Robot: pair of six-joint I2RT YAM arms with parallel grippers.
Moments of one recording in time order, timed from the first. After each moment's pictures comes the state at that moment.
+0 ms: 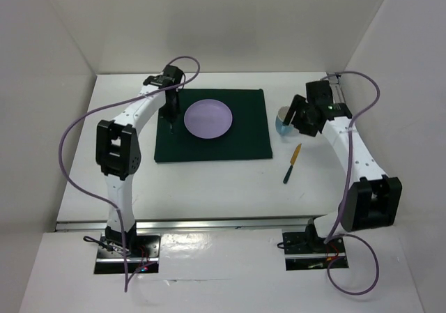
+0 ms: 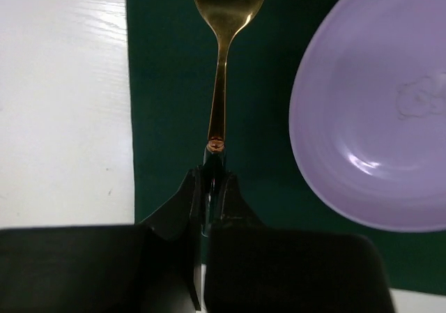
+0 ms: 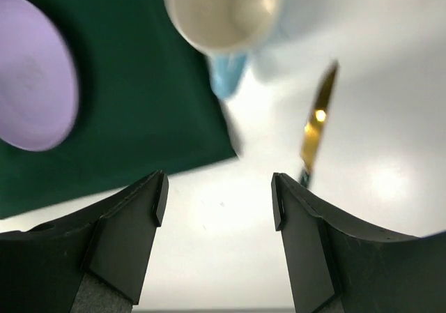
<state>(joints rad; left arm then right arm) -0.25 2.07 1.88 -0.94 -0.23 -0.40 0.11 1.45 1.33 -0.75 0.03 0.51</state>
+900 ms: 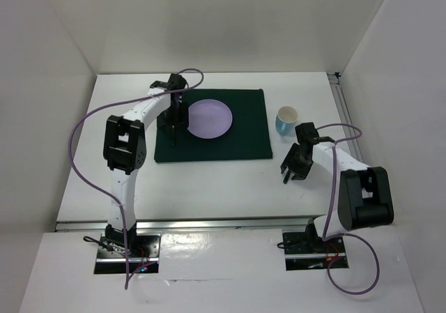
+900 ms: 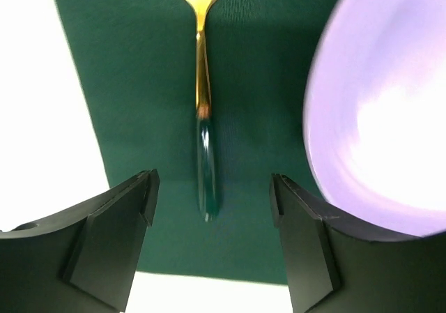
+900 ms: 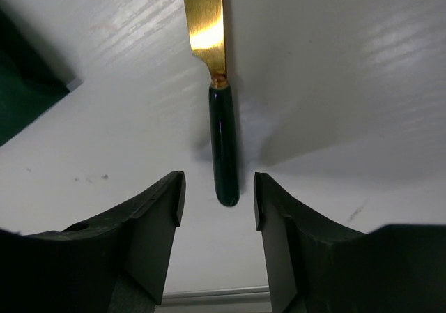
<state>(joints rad) -0.25 2.24 1.90 -0.98 -0.17 -0.35 0.09 1.41 0.77 -0.63 -0.01 0.67</state>
